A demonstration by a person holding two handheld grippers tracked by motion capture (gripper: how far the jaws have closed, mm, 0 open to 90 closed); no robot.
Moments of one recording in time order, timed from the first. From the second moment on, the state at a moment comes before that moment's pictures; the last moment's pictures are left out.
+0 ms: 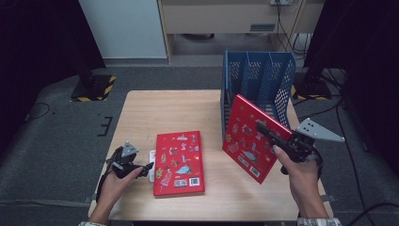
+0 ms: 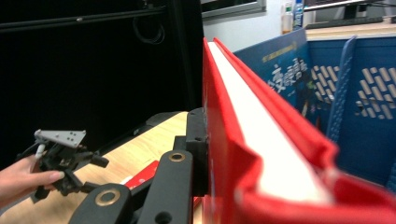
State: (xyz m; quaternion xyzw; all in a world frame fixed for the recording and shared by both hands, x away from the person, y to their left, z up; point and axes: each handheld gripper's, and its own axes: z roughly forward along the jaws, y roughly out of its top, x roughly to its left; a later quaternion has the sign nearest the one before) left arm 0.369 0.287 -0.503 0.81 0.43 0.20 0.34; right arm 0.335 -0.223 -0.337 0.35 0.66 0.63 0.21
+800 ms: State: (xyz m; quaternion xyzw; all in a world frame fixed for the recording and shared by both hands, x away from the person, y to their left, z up) left arm 0.370 0.289 -0.505 0.81 0.44 0.20 0.34; right arm 0.350 -0.230 -0.300 0.39 0.64 0.60 0.27
